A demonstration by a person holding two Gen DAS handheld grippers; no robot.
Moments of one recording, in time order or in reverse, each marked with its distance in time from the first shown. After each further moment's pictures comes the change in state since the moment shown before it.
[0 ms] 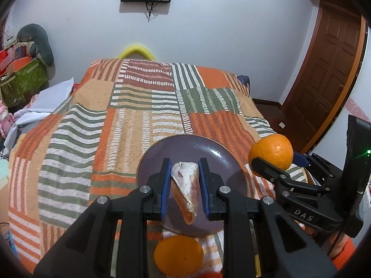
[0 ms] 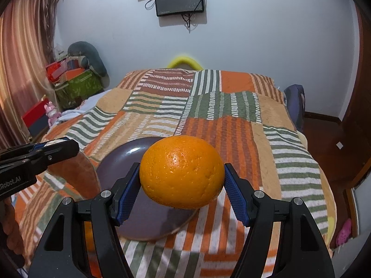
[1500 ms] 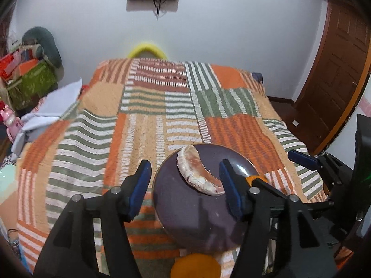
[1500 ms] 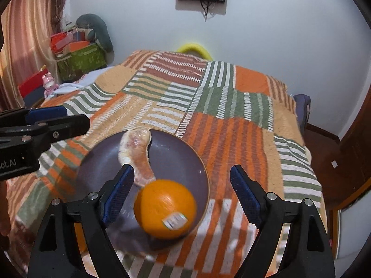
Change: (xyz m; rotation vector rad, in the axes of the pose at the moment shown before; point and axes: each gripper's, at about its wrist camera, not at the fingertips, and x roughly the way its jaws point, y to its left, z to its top) left arm 0.012 0.010 0.019 0.016 0.004 0.083; right arm 0.019 0.017 0.016 -0.149 0.089 -0.022
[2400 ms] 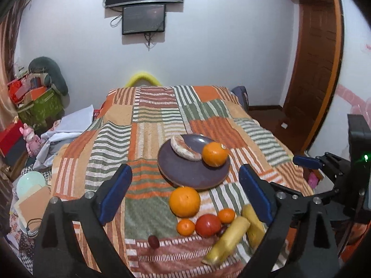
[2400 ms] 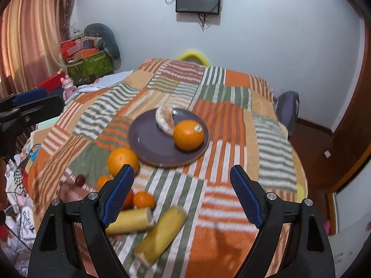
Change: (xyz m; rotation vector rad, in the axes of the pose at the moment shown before) left arm -0.175 -0.034 -0.086 0.120 -0.141 -0.007; right arm -0.126 0.026 -0.074 0.037 -0.020 -0.002
